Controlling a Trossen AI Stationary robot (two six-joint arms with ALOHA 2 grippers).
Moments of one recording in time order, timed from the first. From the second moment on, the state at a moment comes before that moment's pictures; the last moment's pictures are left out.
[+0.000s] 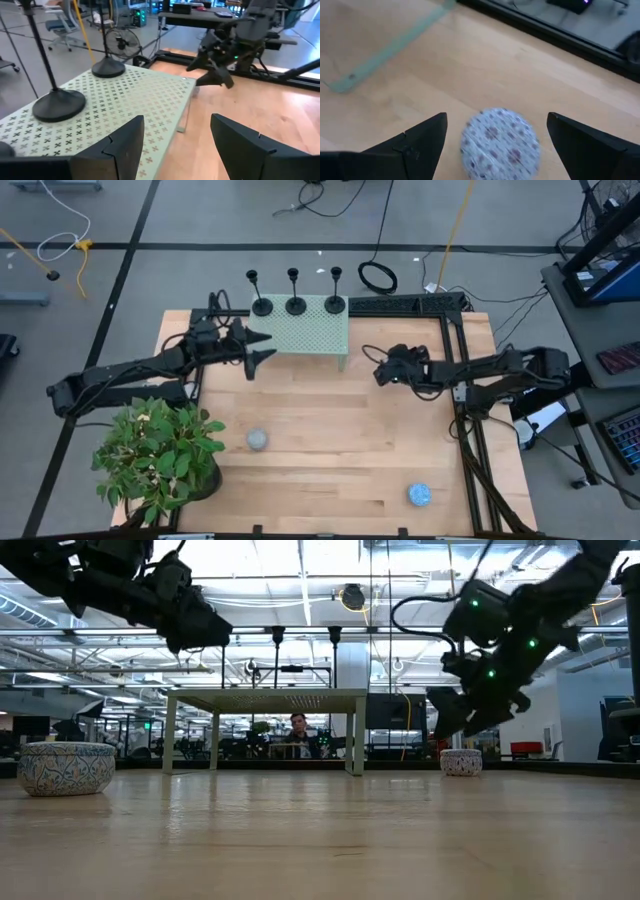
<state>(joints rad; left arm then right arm) 0.50 0.85 0.45 0.20 0.19 -0.01 -0.21 1.33 0.48 -0.05 0.70 0.59</state>
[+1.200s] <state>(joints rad) 0.39 0.85 0.45 0.31 0.18 -0.03 -0.27 1.51 0.16 0.75 0.65 0.38</state>
